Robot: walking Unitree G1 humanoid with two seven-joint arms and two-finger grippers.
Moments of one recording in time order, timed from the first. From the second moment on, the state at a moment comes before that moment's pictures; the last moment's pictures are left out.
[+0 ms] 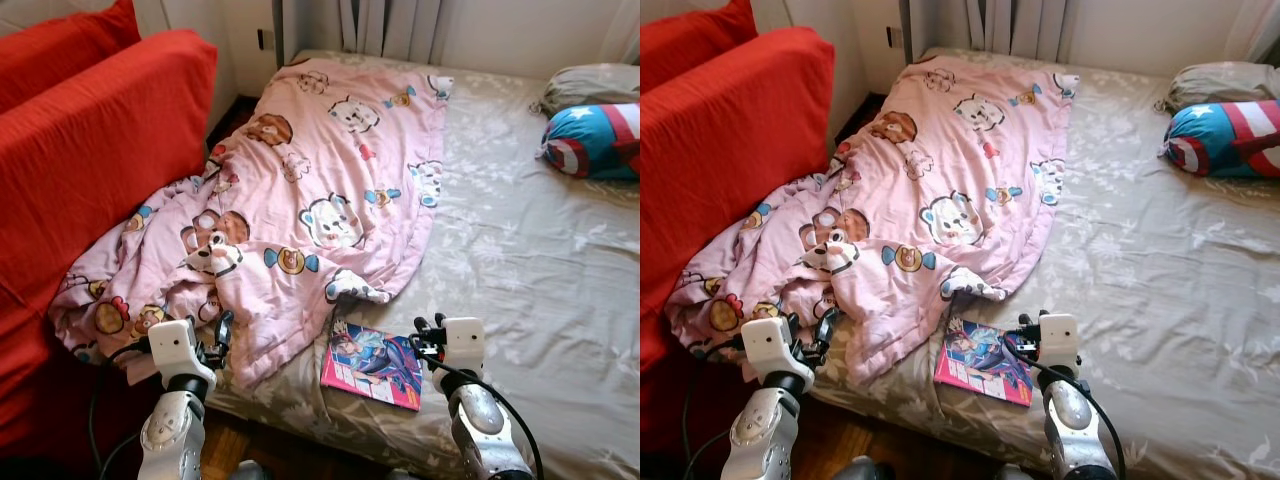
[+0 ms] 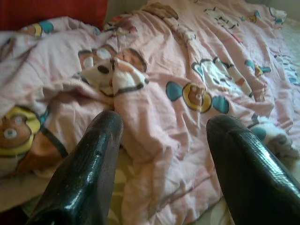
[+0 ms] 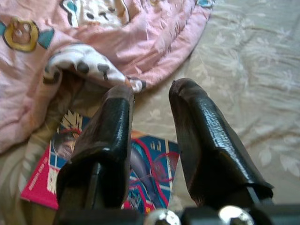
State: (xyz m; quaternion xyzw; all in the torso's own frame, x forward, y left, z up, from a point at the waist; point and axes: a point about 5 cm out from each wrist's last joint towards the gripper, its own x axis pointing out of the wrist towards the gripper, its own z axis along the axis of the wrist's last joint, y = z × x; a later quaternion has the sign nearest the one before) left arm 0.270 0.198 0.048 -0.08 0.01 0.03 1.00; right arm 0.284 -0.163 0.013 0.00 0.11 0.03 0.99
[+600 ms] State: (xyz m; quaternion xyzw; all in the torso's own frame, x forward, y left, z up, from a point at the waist) left arm 0.275 0.193 0.056 -0.08 0.00 0.02 1.00; right arm 0.280 -0.163 0.008 0.01 0.12 0.03 0.99
